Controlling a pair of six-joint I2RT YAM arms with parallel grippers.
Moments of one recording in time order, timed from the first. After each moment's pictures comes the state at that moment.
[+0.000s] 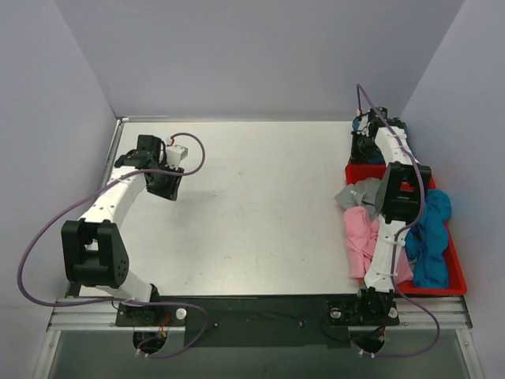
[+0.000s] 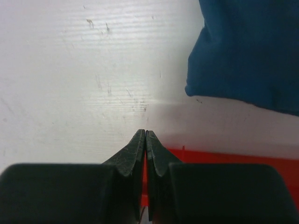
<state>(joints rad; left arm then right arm) -0.08 1.55 1.24 -0.80 0.12 0.26 -0.12 2.27 1.97 -0.84 -0.16 -0.01</state>
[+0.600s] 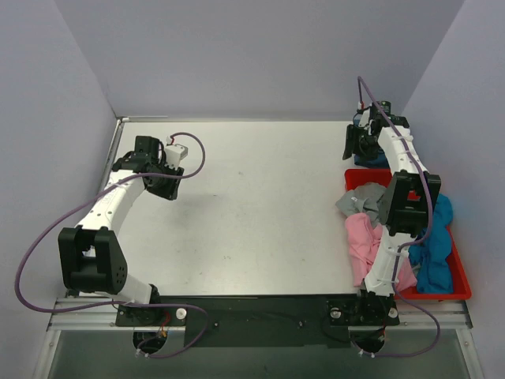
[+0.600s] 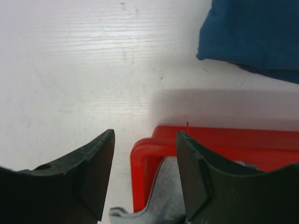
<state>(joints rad) -0.08 1.50 1.21 -0.78 0.13 0.29 -0.10 2.10 1.84 -0.85 -0.13 0.00</state>
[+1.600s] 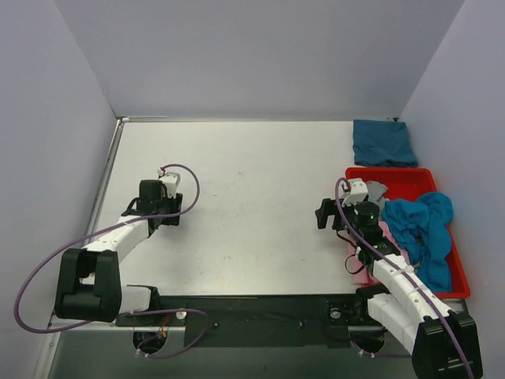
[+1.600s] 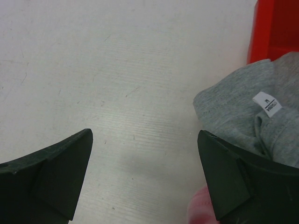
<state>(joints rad) -0.10 1.31 0.61 -0.17 0.03 0.07 0.20 0.88 0.29 0.12 -0.07 0.11</state>
